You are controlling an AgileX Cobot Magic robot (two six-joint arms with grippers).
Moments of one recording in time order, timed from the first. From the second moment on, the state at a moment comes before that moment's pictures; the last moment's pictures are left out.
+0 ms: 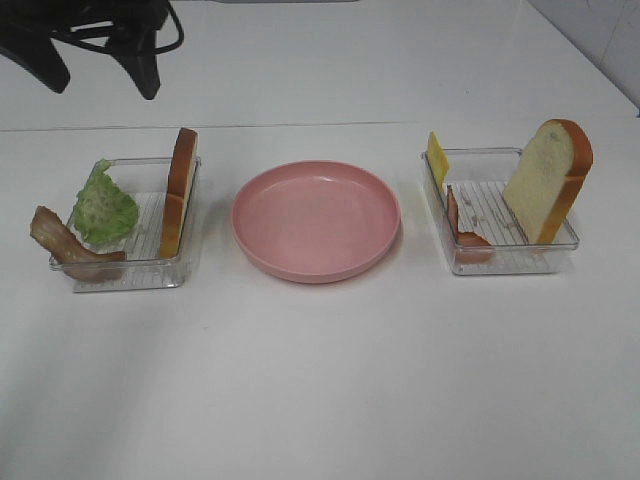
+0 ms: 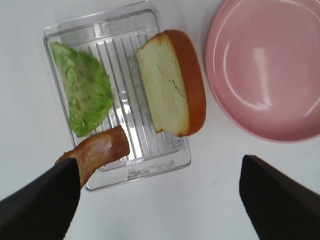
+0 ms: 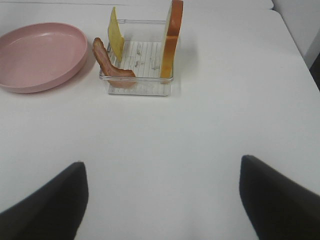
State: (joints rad) left arm -0.32 1.89 -1.79 -0.01 1.21 -0.18; right arm 0.01 -0.01 -0.50 0.08 1.07 -0.08
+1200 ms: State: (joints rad) left arm -0.38 2.26 -2.00 0.02 1.22 -0.31; right arm 0.01 -0.01 -0.50 0.08 1.07 -0.08
